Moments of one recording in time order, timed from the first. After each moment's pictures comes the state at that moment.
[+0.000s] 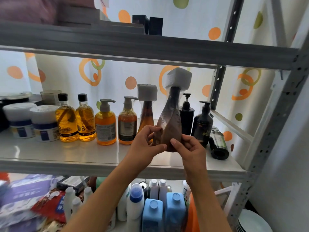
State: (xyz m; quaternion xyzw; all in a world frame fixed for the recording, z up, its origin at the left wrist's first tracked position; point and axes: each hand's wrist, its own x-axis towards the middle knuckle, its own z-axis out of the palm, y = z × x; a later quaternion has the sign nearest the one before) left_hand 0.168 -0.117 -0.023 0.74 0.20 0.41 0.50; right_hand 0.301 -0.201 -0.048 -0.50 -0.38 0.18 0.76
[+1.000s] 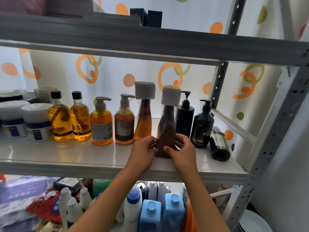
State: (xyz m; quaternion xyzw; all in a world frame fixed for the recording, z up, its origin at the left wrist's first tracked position) left_hand 0.204 -0.080 -0.069 0.79 0.28 0.41 0.36; right_hand 0.325 -0.158 -0.075 -0.64 -0.38 0.12 0.65
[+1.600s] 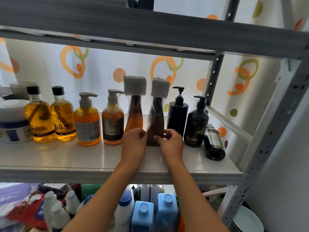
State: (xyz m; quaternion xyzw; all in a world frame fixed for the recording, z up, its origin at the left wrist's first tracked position) left_hand 0.236 -0.058 -0.062 0.74 0.40 0.48 0.25; right_hand 0.346 -0.109 -0.075 -0.72 -0.33 0.07 0.61
